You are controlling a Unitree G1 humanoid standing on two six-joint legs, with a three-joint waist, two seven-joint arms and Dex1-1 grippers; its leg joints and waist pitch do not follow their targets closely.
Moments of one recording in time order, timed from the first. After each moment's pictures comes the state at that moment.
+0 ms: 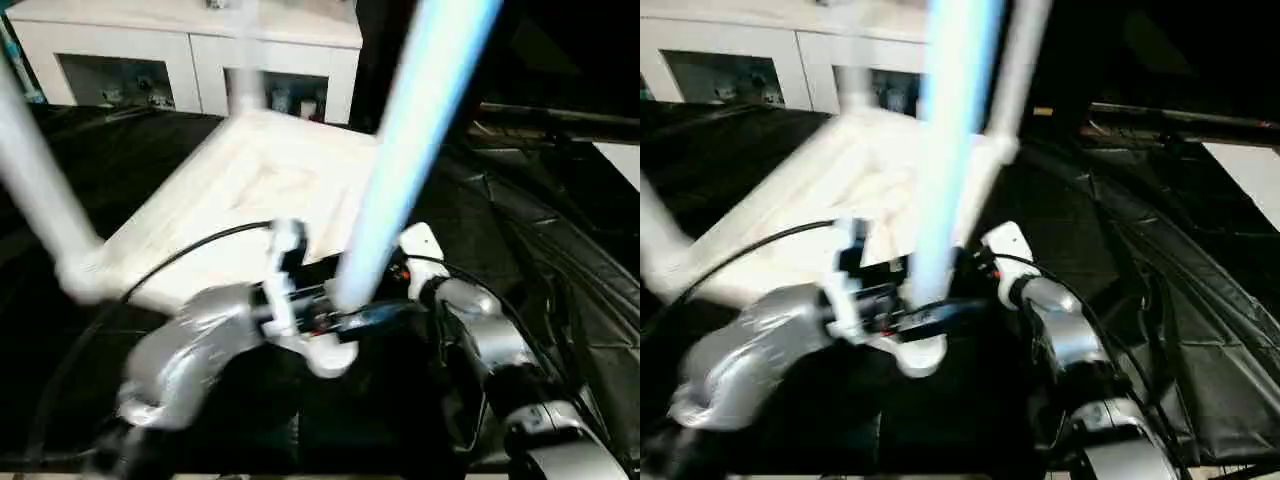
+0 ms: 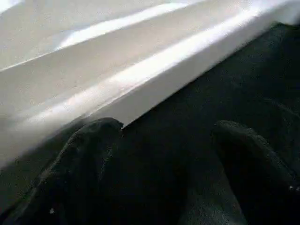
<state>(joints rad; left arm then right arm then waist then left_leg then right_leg) -0.36 0.17 -0.26 -0.12 -0.60 0.48 -0.95 -0.56 -0.14 0.09 0.73 -0.04 0.07 0.49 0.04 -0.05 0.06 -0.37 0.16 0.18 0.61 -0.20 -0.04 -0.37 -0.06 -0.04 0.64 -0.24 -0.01</state>
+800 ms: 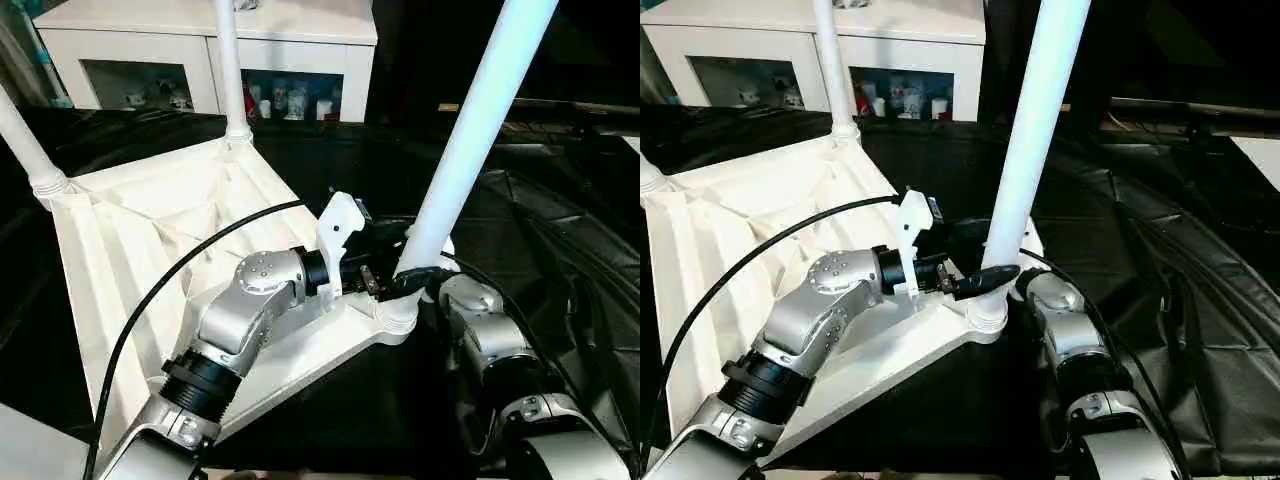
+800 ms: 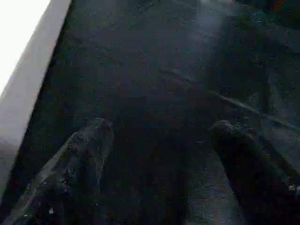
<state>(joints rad) -0.54 0.14 -0.32 0.22 -0.29 0.23 -0.81 -0.57 -0.16 0.01 0.80 -0.03 -0.01 0.32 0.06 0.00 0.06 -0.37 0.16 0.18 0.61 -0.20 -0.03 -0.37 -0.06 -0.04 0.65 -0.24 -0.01</state>
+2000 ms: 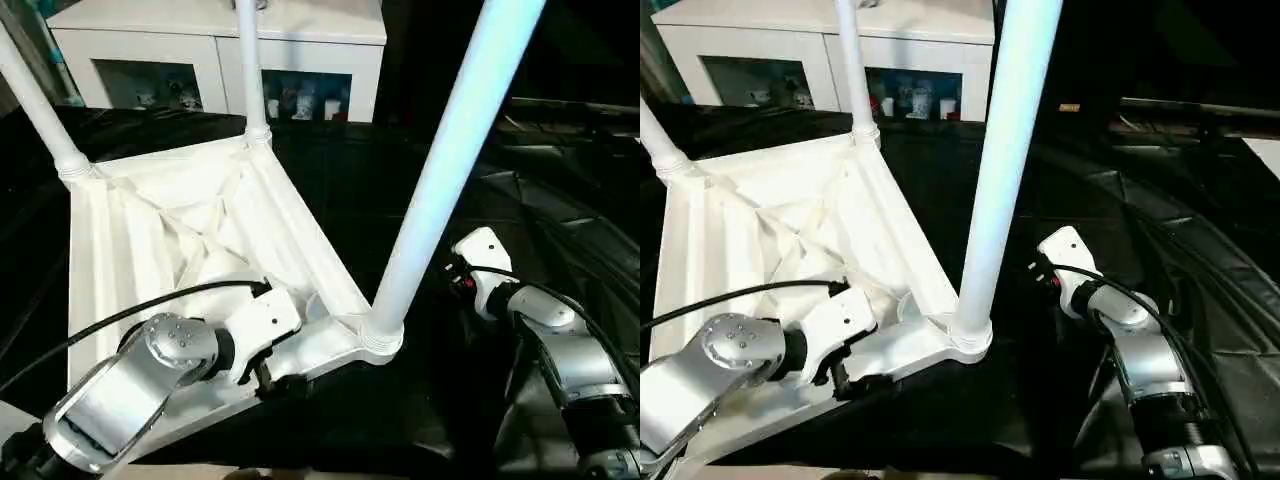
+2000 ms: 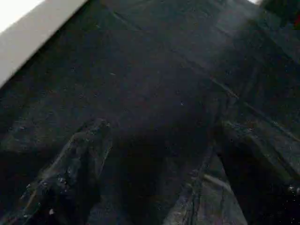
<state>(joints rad) -0.26 0.67 -0.48 -0.47 -0.10 0.99 -0.71 -0.33 -0.41 0.05 0.31 0.00 0.21 0.59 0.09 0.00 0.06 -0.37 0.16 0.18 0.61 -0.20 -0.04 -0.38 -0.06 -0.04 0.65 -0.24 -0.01</state>
